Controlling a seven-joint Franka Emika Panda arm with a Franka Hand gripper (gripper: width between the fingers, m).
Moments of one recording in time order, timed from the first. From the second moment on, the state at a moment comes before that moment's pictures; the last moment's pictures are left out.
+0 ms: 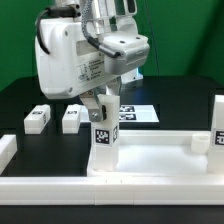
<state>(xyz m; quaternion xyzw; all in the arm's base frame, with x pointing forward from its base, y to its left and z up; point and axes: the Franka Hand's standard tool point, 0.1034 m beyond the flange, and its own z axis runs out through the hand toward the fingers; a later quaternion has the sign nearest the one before) 0.635 -0.056 0.106 -0.53 0.84 0.03 0.08</state>
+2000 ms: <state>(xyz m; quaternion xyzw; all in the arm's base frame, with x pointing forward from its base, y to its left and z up) 0.622 0.016 0.136 -0.63 0.77 0.05 0.08</state>
